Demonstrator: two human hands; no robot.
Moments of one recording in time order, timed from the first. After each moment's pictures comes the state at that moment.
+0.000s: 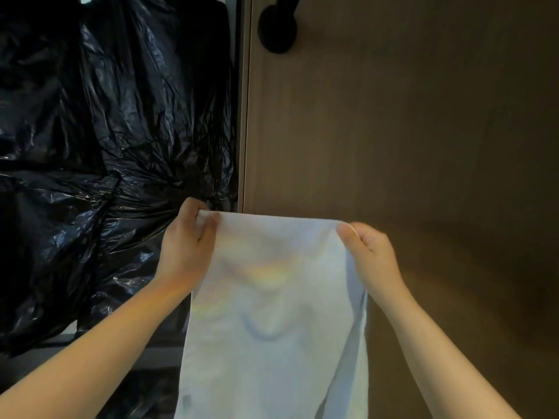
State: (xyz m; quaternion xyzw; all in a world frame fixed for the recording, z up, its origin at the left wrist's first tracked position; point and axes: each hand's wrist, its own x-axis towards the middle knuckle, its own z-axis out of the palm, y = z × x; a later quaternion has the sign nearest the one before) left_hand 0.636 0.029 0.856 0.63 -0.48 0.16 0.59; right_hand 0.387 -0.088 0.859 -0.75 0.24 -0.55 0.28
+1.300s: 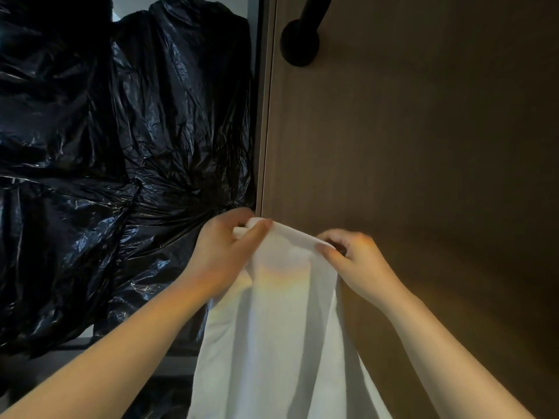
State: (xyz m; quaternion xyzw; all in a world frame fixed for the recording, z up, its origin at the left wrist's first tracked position) left_hand 0.612 0.038 0.877 0.55 -0.57 0.04 0.61; right_hand 0.419 -0.089 0.873 -0.88 0.23 -0.39 0.15
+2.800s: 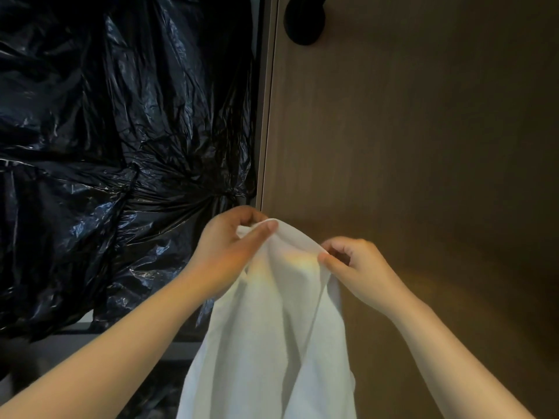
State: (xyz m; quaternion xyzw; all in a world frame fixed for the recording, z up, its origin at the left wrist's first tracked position) left_hand 0.607 0.040 0.864 0.56 -0.56 -0.01 0.61; right_hand 0.410 -0.083 0.850 -0.89 0.24 -0.35 0.17
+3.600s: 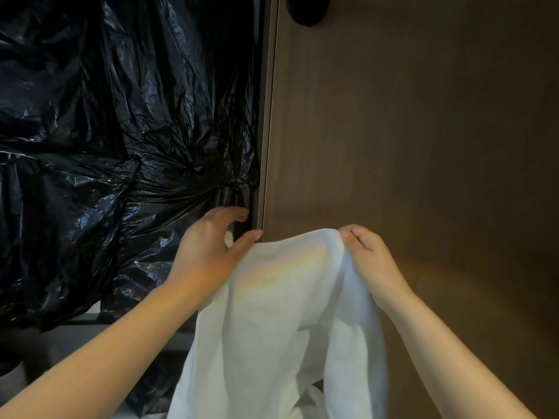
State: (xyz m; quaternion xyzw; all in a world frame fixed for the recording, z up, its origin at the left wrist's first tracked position) left_hand 0.630 0.046 0.844 0.67 -0.55 0.16 0.47; right_hand 0.421 -0.088 0.836 -0.75 0.30 -0.47 0.35
